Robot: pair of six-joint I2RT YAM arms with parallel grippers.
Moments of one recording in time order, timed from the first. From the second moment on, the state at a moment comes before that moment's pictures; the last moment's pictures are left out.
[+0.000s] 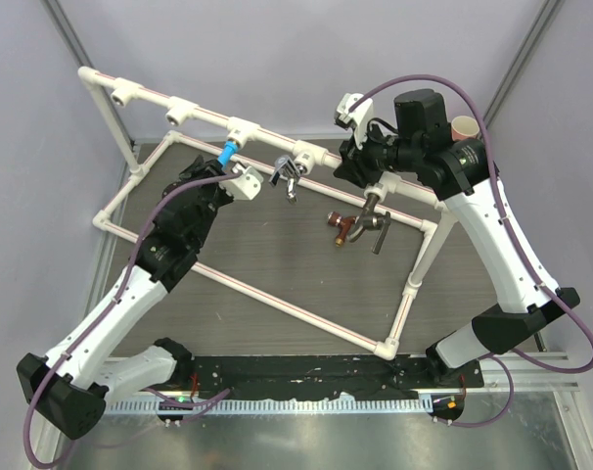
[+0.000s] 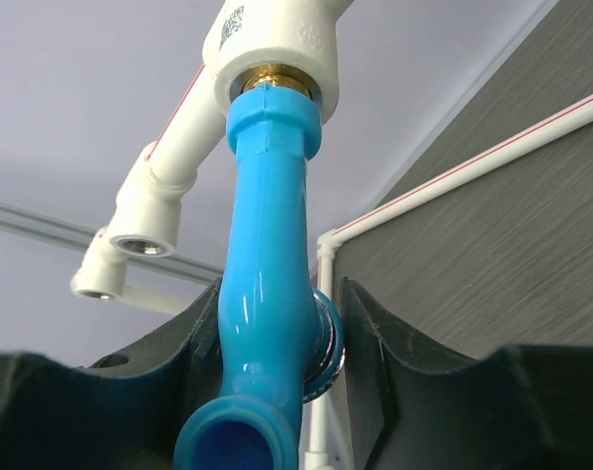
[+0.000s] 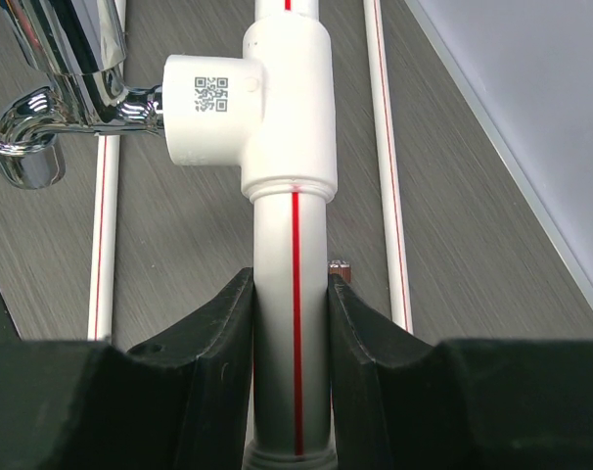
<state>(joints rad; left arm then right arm) -0.54 1.02 1.00 -0.05 -0.32 0.90 0.50 1.51 1.94 -0.95 -0.42 -0.42</state>
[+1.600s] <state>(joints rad) -0.53 0.71 0.88 -0.09 -0.56 -1.19 0.51 1.51 1.93 -0.94 -0.42 -0.42</state>
